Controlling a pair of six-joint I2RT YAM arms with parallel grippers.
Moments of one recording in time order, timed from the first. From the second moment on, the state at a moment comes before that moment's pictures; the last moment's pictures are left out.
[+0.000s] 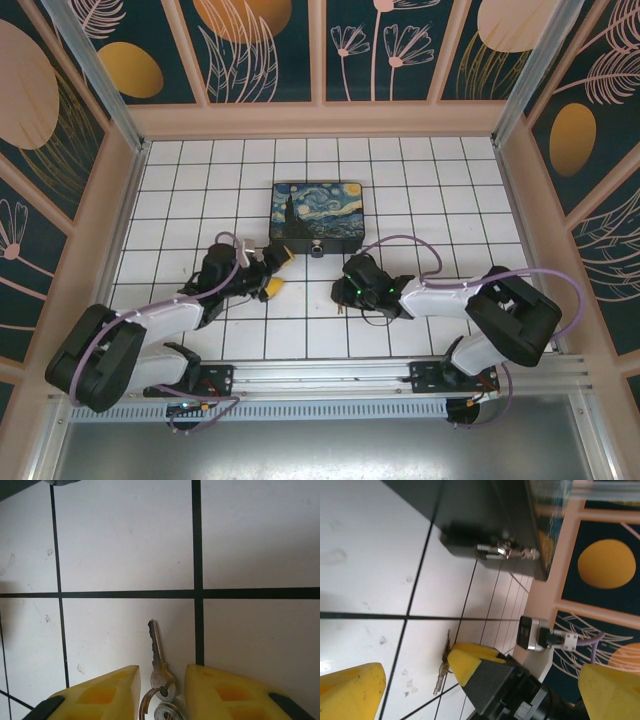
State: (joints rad) left arm -0.46 1.23 0.28 0.46 0.55 -1.37; right arm 0.93 1.49 0.53 0.03 -0.02 0.99
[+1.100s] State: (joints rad) left arm -0.28 1.14 0.37 0.11 0.59 -1.14; right arm 1.03 1.59 0.68 -0.18 0.18 1.00
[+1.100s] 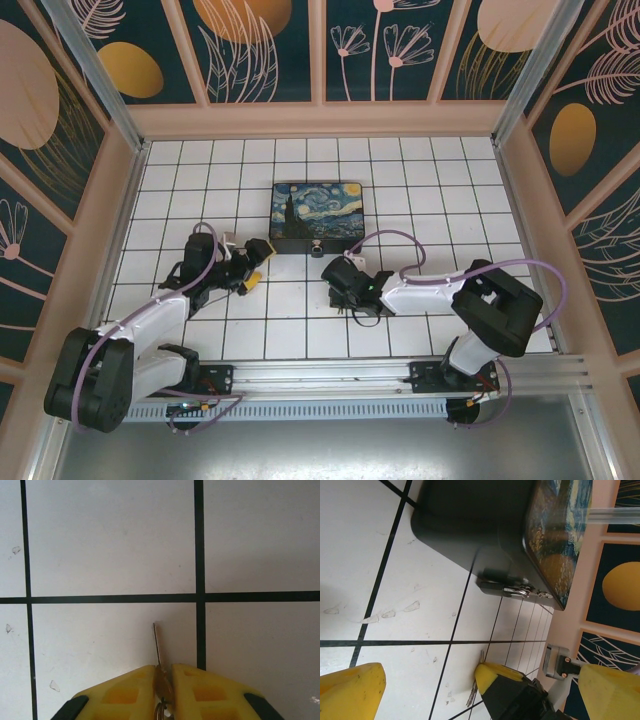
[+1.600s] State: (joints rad) left arm -0.28 1.14 0.55 -0.05 0.55 -0.98; right arm 1.03 1.56 0.65 -0.12 0.19 0.95
